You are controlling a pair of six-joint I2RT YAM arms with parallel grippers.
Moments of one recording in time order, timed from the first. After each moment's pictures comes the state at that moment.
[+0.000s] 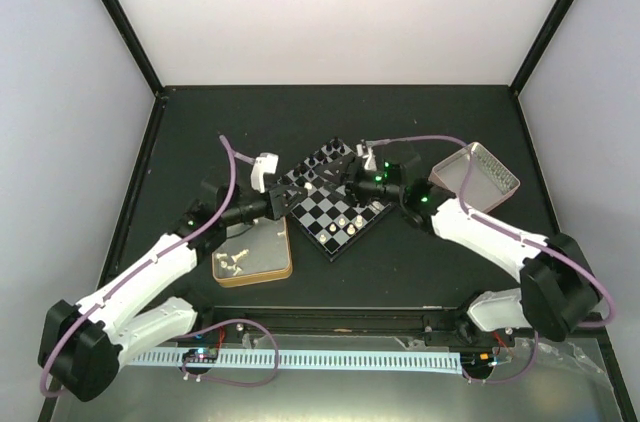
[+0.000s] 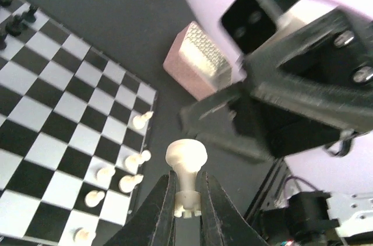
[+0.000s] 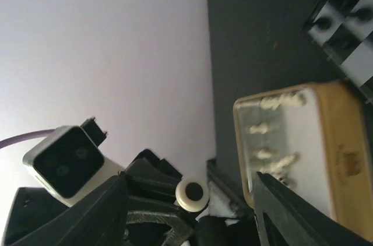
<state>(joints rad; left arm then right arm) -0.51 0.94 0.57 0.07 0.54 -0.68 0.69 1.37 0.83 0.24 -0.56 1.43</state>
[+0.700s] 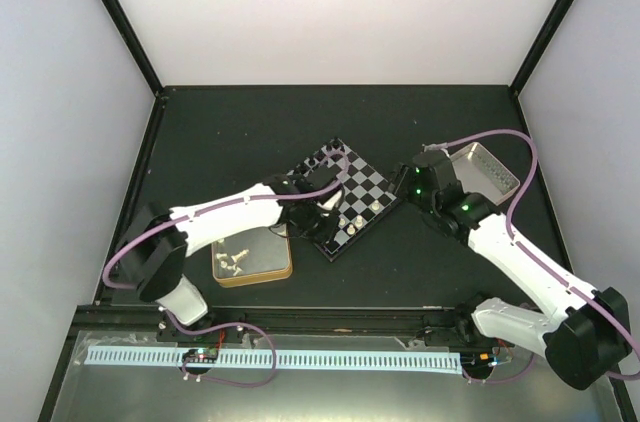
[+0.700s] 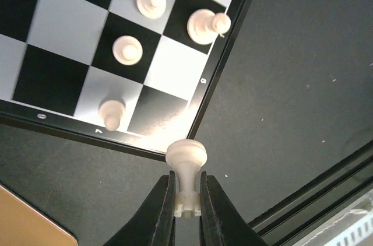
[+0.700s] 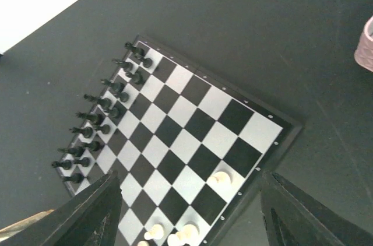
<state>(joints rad) -0.88 1.57 1.12 -0.75 0.20 -0.56 0.54 1.08 0.82 -0.42 0.14 0.81</state>
